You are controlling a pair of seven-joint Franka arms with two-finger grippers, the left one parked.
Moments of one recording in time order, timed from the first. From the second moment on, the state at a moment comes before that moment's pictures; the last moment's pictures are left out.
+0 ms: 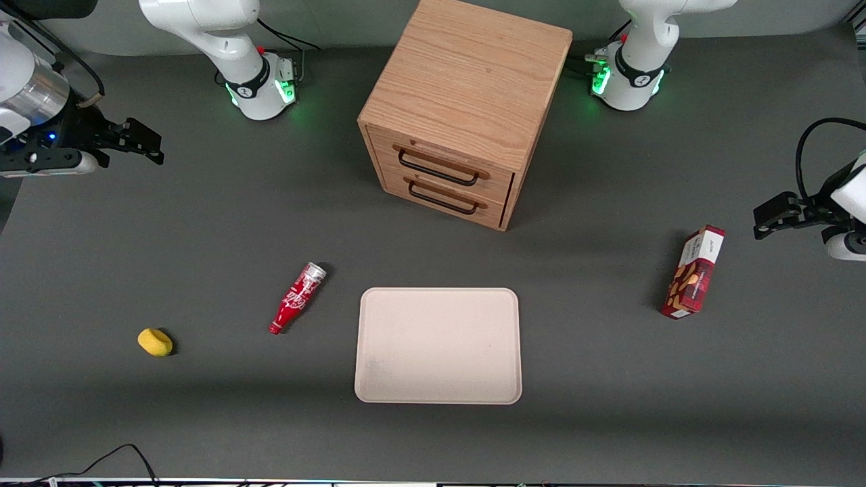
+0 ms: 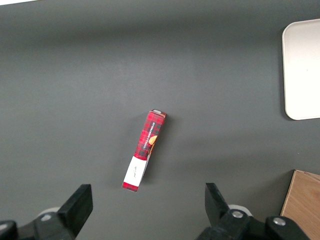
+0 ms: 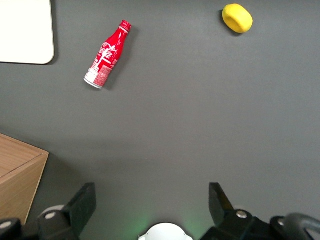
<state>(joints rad) 0.00 -0.22 0.06 -1.88 -0.01 1.57 0.04</state>
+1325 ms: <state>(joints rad) 0.07 0.37 0.26 -1.70 0.00 2.00 0.70</state>
